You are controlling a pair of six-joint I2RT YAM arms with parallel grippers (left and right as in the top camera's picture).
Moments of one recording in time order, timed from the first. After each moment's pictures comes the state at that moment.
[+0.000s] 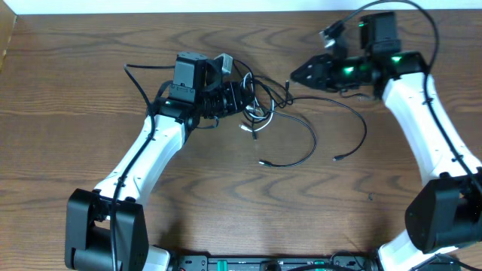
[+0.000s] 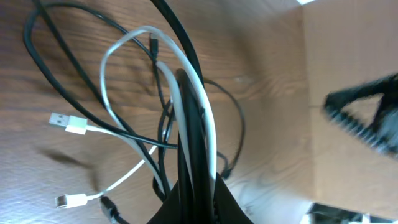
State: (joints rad) left arm -0.27 1.62 1.12 -0.28 0.66 -0.61; right arm 0.18 1.77 1.54 -0.75 -0.79 0.31
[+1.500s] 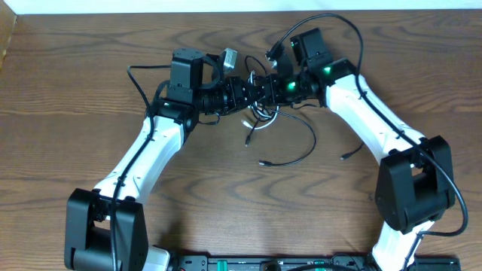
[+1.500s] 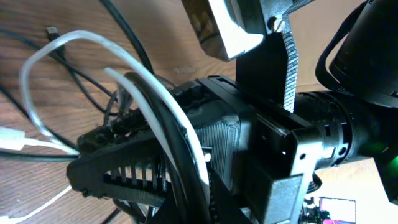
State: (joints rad) left arm -0.26 1.62 1.10 -0.13 0.89 -0.71; right arm 0.41 1.95 1.55 -0.62 -0.68 0.36
